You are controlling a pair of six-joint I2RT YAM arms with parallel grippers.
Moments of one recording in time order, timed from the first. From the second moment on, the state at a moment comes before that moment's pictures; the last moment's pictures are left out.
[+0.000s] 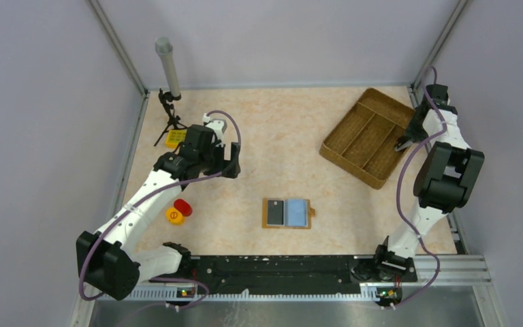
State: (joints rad) left arm -0.42 1.18 1.01 -0.63 0.04 -0.24; right arm -0.32 1.88 1.51 -0.64 0.16 0.22
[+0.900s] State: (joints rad) left arm -0.42 1.18 1.01 -0.63 0.04 -0.24; right arm -0.32 1.89 1.51 -0.65 0.20 0.22
